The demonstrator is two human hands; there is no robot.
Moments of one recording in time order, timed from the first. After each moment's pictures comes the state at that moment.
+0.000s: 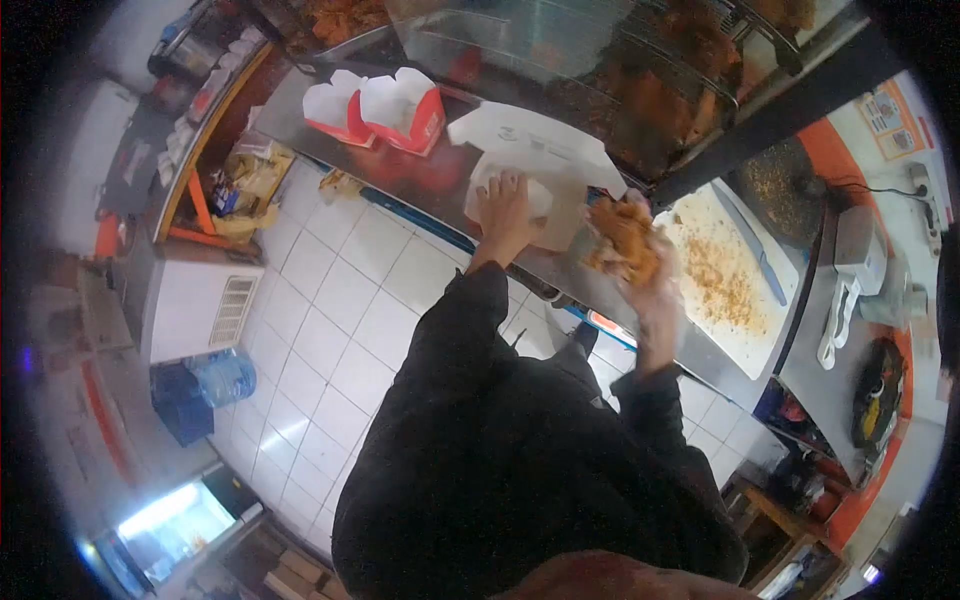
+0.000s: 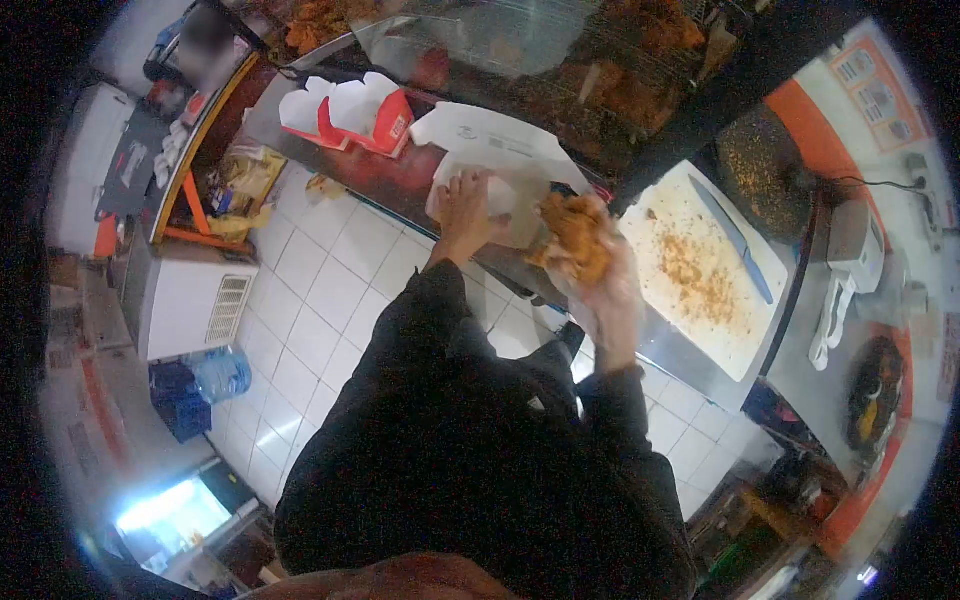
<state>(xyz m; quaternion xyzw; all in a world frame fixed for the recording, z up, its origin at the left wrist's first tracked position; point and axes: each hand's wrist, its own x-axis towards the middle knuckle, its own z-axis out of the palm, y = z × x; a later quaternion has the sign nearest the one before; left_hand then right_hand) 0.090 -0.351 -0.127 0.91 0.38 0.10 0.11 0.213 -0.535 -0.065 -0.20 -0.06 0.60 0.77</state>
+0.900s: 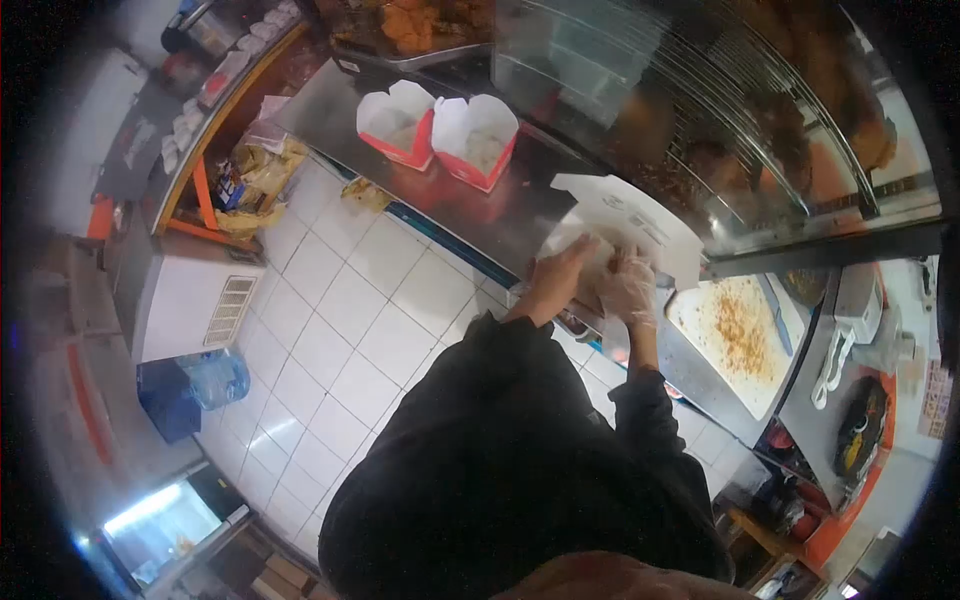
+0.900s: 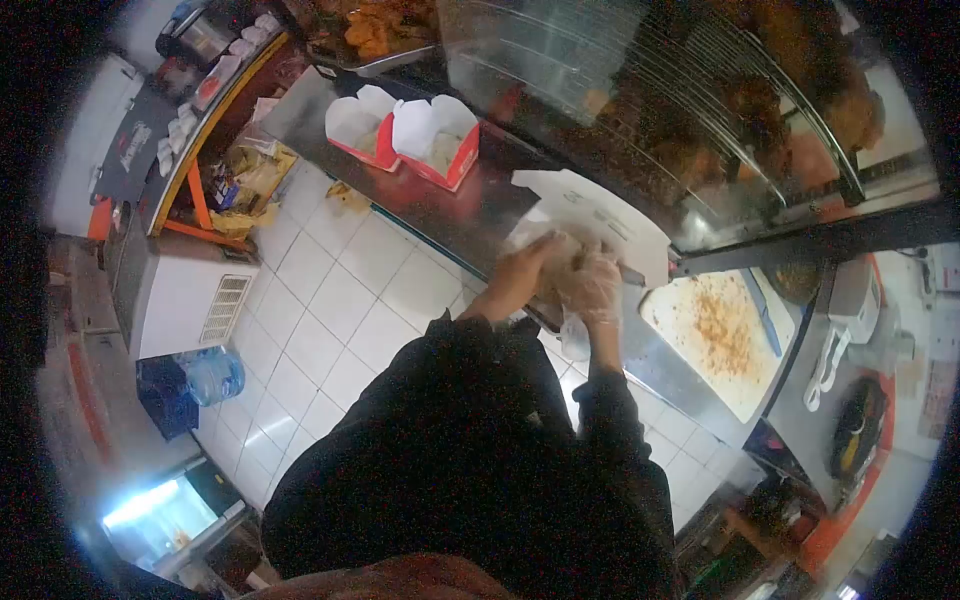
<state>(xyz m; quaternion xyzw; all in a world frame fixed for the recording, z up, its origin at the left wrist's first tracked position) 0.053 -0.321 -0.170 0.88 0.21 0.23 0.37 0.164 -0.403 -0.102 -0.89 -0.39 0.19 0.14</state>
